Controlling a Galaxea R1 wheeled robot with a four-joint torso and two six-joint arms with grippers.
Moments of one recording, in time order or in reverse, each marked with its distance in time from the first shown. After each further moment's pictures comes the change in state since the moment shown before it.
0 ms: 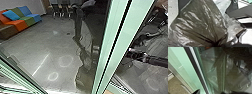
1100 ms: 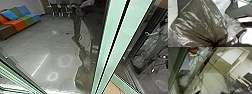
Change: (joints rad) left arm 0.000 0.000 0.000 0.003 0.003 0.000; right arm -0.079 -0.101 -0.573 -0.257 -0.352 -0.044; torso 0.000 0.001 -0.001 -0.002
